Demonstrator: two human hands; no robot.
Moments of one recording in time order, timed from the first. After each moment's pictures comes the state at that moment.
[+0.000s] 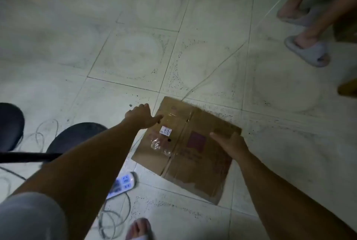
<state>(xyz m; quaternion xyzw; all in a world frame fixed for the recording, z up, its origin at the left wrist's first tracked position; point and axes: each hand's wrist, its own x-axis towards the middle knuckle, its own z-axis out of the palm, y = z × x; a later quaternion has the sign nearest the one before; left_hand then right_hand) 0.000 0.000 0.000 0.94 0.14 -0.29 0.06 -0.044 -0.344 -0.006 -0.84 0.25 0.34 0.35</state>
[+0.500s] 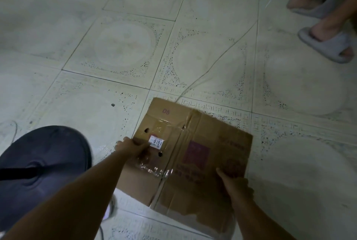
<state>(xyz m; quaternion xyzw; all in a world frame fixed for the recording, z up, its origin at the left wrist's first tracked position) -0.052 0.039 -0.262 0.86 0.34 -0.34 0.17 -0.097 -0.361 -0.224 -0.77 0.49 0.32 0.27</state>
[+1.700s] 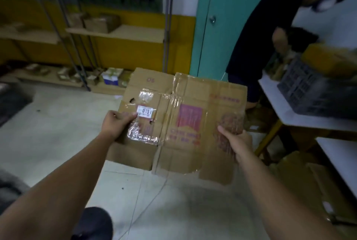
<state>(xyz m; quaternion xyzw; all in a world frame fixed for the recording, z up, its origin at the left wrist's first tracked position) 0.013 0.000 0.655 0.82 0.21 0.06 0.53 -0.022 -0.432 0.653 -0.73 0.27 -0.07 0.63</state>
